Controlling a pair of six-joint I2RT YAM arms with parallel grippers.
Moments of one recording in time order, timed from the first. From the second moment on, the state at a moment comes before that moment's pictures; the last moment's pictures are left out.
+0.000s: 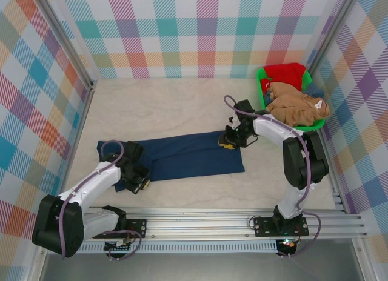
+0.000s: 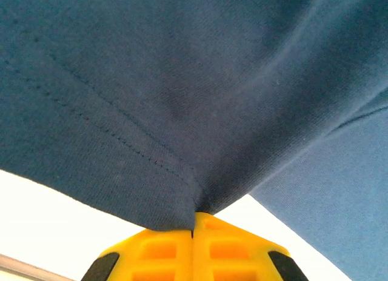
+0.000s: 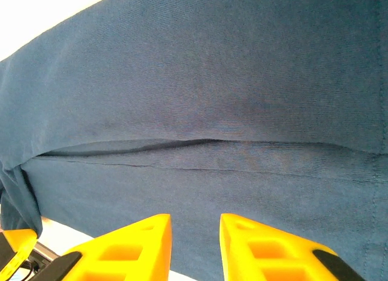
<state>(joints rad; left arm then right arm) -0.32 1.14 0.59 -0.84 0.16 -1.28 0.37 1.78 1.21 -0.71 -0.46 0.55</state>
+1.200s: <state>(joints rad) -0.36 1.37 0.84 -0.78 0.03 -1.22 0.37 1.78 1.21 -0.72 -0.46 0.55</state>
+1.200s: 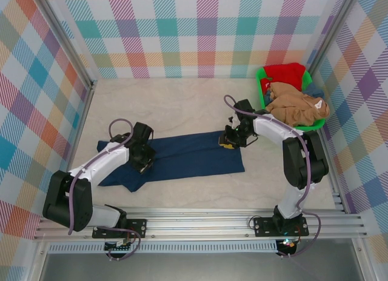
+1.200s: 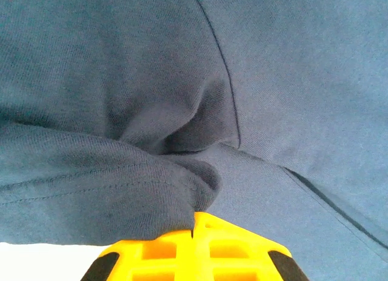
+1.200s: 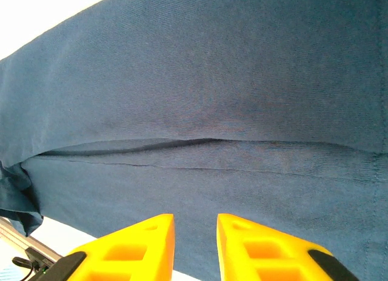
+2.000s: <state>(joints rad) 0.15 1.09 0.66 -0.92 -0.02 -1.07 0.37 1.79 1.22 -0.73 -0.47 0.54</state>
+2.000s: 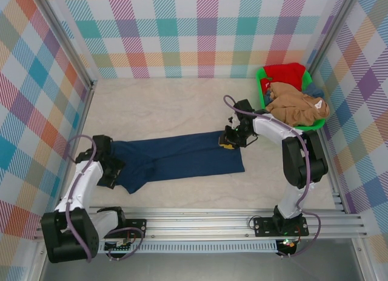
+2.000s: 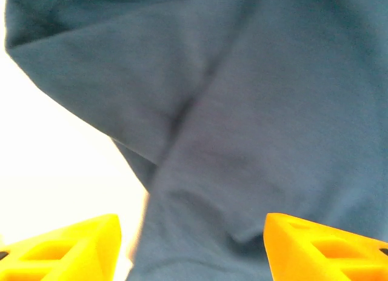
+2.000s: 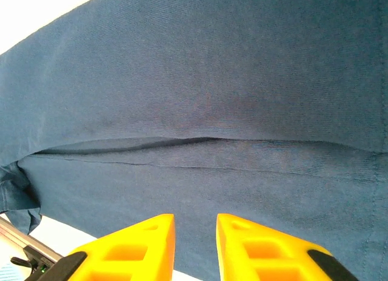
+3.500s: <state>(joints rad) 0.19 0.98 0.48 -0.80 0.09 -0.94 0.37 1.82 1.24 -0.74 -0.48 0.53</state>
